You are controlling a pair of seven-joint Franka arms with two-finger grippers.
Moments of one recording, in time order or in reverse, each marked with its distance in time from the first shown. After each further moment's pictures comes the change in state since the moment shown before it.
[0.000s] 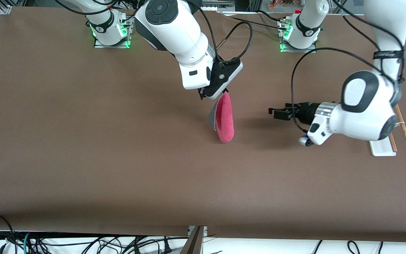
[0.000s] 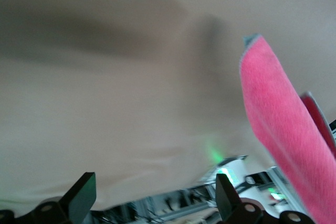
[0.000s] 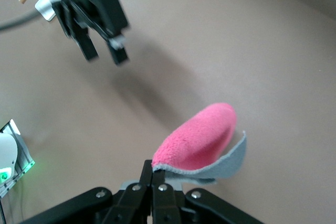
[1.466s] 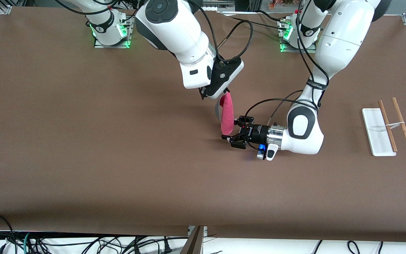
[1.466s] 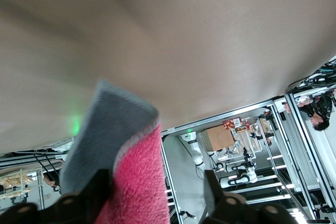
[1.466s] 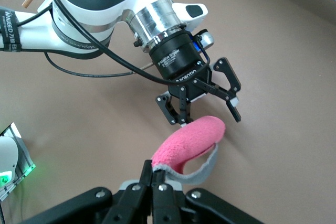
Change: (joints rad) left arm -0.149 0.311 0.000 0.065 -0.627 0.253 -0.184; right arm 0.003 0.000 0.000 0.000 0.000 0.013 0.000
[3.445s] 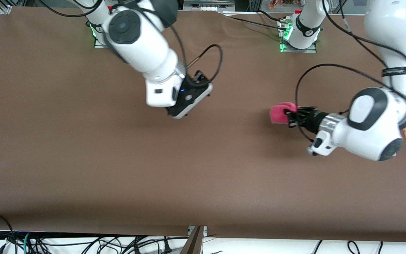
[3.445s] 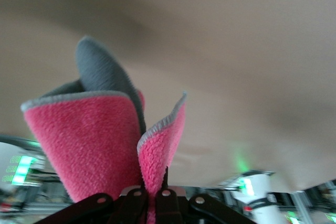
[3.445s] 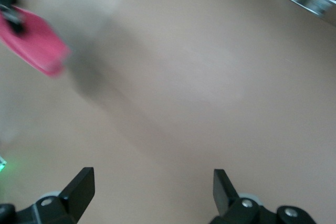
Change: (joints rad) left arm 0.211 -0.178 0.021 0.278 0.868 -0.573 0.055; right arm -0.155 -0.034 -0.028 0.012 -0.001 -0.179 -0.001
